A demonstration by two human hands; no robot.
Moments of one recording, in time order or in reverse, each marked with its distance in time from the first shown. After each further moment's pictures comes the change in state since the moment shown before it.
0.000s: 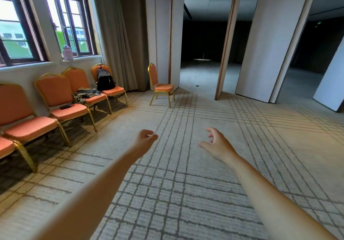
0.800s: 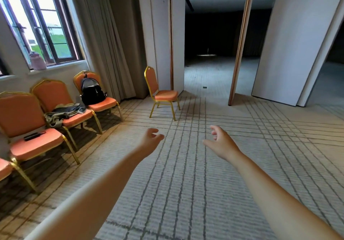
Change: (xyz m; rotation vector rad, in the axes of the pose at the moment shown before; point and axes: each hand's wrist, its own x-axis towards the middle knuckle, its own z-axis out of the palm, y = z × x) left_hand 0.673 0.042 0.055 0.088 -0.029 -0.010; right_hand 0.684 0.004 0.036 0.035 0.022 -0.007
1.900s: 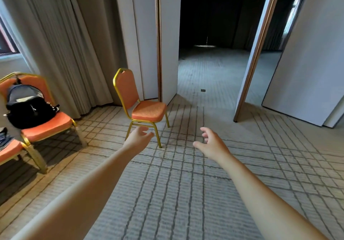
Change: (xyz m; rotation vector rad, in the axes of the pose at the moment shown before) left_hand 0.905 0.109 0.131 0.168 0.028 -0.085; right_hand 0.902 0.070 -0.032 -0.024 -0.061 0.061
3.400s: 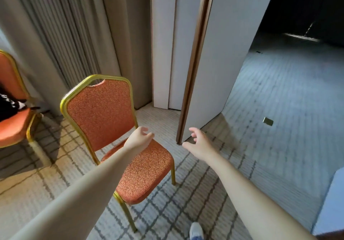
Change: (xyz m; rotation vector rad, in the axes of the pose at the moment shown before) left_hand 1.075 0.127 0.133 -0.024 0.294 -0.365; right_hand 1.193 -0.033 0.044 -0.141 -0.486 -0.240
